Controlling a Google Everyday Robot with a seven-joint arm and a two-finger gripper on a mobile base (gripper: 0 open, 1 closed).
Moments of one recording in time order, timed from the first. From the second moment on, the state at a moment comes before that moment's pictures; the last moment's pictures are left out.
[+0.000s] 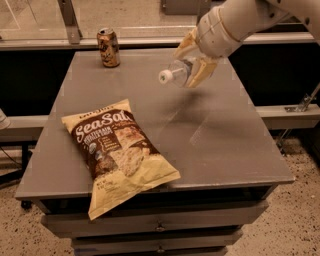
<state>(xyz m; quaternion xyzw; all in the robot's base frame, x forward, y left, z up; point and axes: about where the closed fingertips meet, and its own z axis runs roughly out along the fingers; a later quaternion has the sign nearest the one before) 0.625 -0.064 0.946 -0.81 0.46 0.00 0.36</state>
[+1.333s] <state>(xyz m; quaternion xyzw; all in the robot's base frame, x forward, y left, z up) 0.572 0.002 0.885 -0.83 0.33 0.06 0.45</state>
